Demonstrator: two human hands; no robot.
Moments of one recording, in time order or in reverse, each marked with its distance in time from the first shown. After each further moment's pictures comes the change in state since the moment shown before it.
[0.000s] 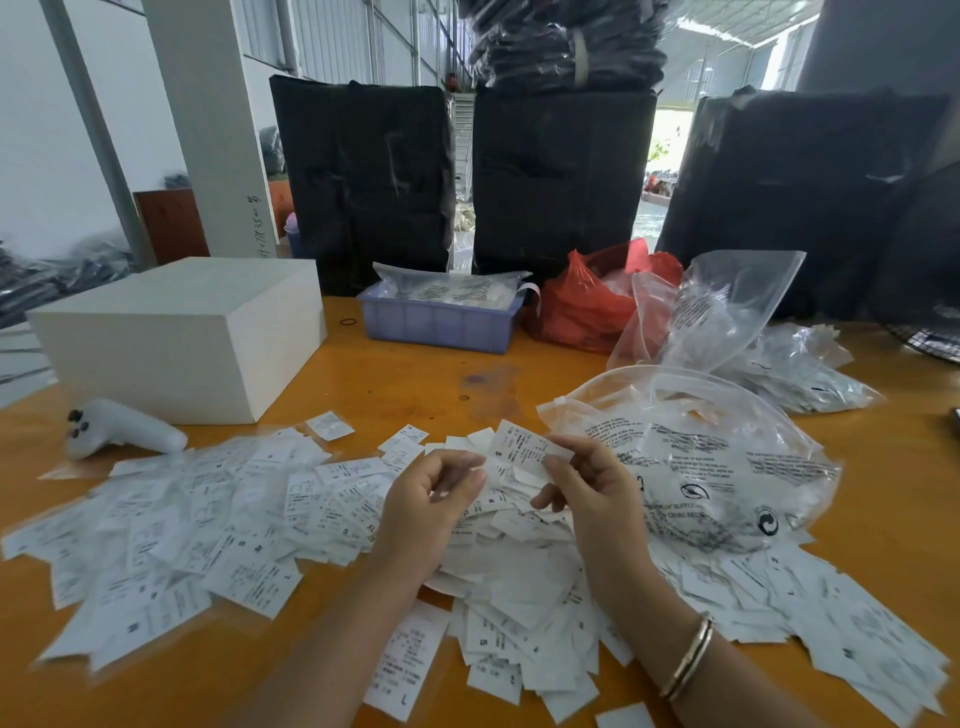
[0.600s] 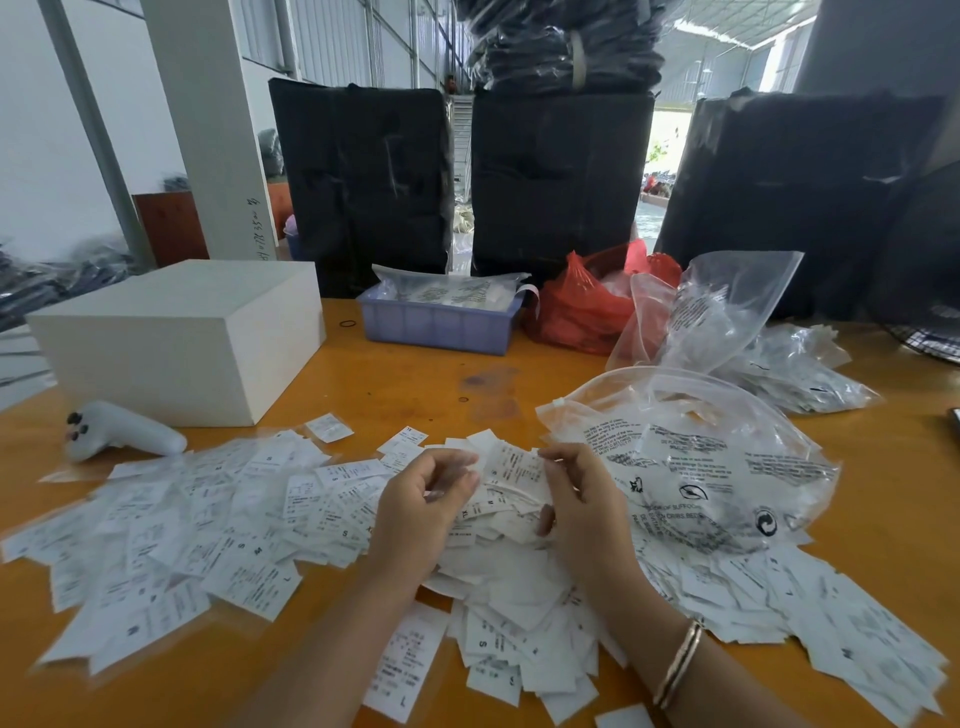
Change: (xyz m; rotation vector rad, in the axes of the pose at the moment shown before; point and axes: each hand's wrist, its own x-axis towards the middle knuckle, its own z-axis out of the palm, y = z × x) left_hand 0.000 0.001 -0.001 0.062 0.048 0.019; right_hand -0.003 0.002 0.006 -0.353 0.015 0.025
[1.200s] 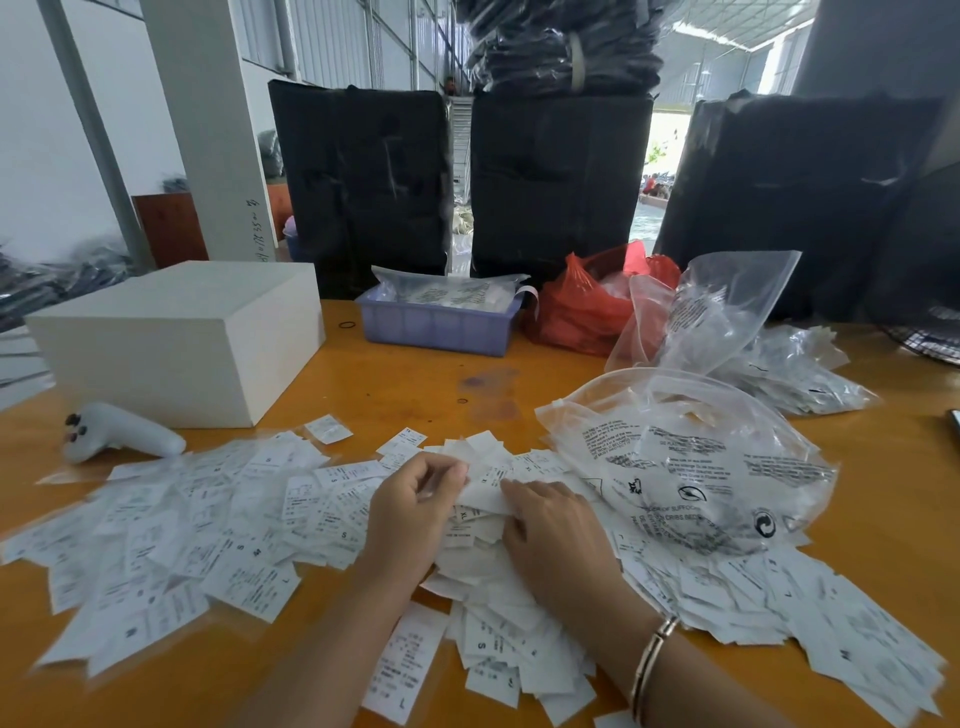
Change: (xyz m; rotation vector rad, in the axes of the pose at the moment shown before) left_hand 0.001 -0.003 -0.002 0.067 0.068 -0.009; right_hand -0.003 0.010 0.012 -0.916 -0.243 -0.347
